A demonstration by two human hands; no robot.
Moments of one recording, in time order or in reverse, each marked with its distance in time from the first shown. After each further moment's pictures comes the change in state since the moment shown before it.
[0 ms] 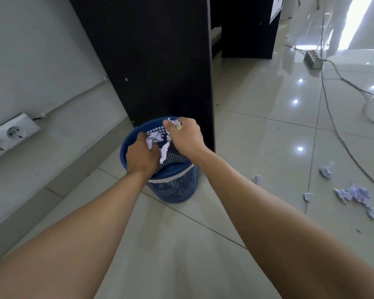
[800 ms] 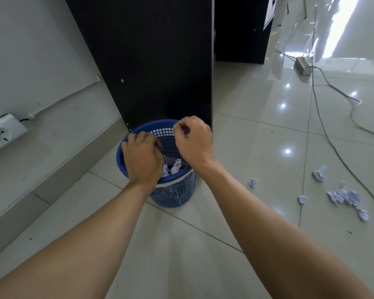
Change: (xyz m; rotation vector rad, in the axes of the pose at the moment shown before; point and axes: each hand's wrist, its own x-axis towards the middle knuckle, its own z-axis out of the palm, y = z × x) left_hand 0.004 -0.004 0.007 0.242 0.252 0.387; right_hand 0.006 0.022 0.001 -0.321 0.299 -0.392
